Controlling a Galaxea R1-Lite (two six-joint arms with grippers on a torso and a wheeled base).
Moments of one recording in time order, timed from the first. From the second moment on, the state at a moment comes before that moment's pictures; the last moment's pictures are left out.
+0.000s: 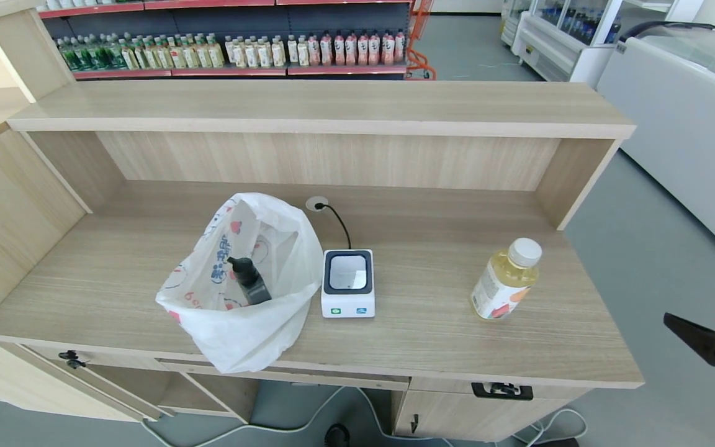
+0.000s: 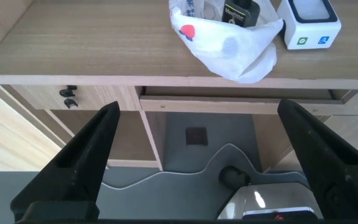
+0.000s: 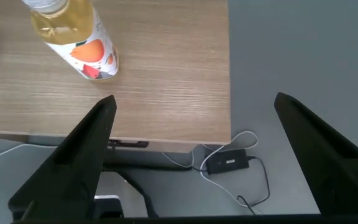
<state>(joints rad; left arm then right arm) -0.01 0.00 0.00 0.04 -0.04 0.03 -0.07 1.01 -0.33 -0.41 0.03 -0.09</state>
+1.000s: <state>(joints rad) -0.01 0.00 0.00 0.04 -0.04 0.03 0.15 1.32 -0.40 -0.68 -0.04 -0.01</state>
